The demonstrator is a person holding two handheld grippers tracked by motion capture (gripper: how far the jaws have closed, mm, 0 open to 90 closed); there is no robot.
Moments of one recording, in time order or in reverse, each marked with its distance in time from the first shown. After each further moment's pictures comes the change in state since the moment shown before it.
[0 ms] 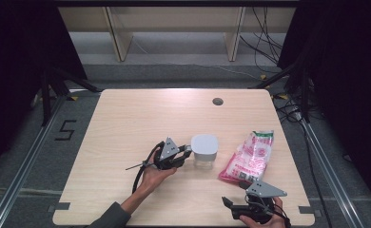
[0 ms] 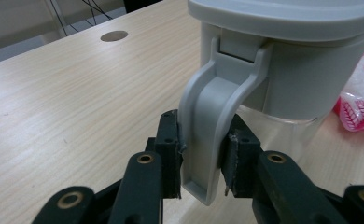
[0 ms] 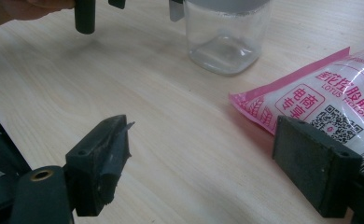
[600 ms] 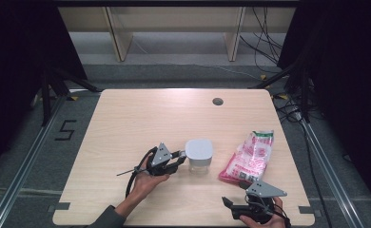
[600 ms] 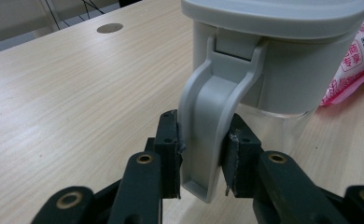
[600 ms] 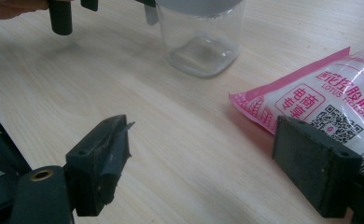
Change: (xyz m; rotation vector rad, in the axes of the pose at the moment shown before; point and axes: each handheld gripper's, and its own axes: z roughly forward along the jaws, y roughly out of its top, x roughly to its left) left arm -0.002 -0.010 -0.027 0.015 -0.017 0.006; right arm 0.003 0.000 -0.001 0.016 0.001 0.029
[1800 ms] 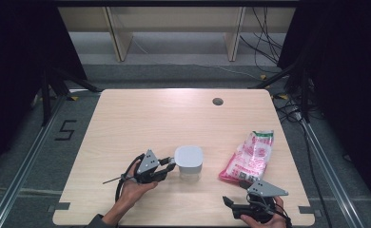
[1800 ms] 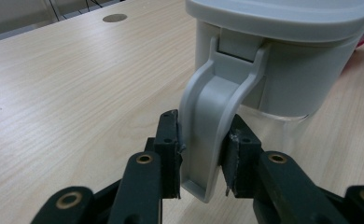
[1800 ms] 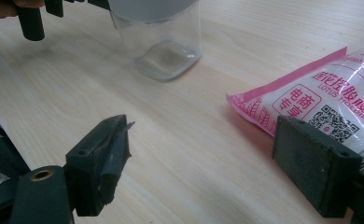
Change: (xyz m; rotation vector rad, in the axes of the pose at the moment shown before) left arm 0.002 -0.016 -0.035 0.003 -0.005 -0.040; right arm -0.006 0.000 0.000 -0.022 0.007 -0.027
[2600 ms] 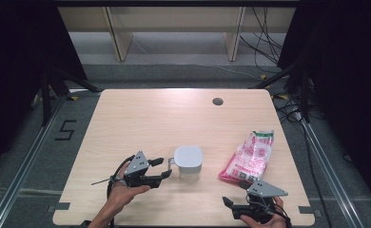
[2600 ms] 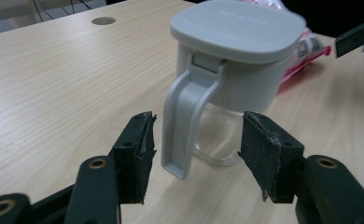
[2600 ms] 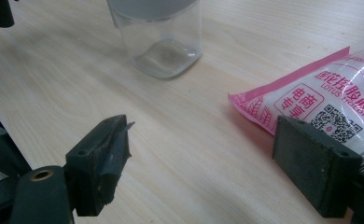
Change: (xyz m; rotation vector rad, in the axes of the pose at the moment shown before) left arm 0.001 0.009 -0.036 -0.017 -0.094 -0.049; right arm 0.001 -0.001 0.001 -0.005 0.004 -0.005
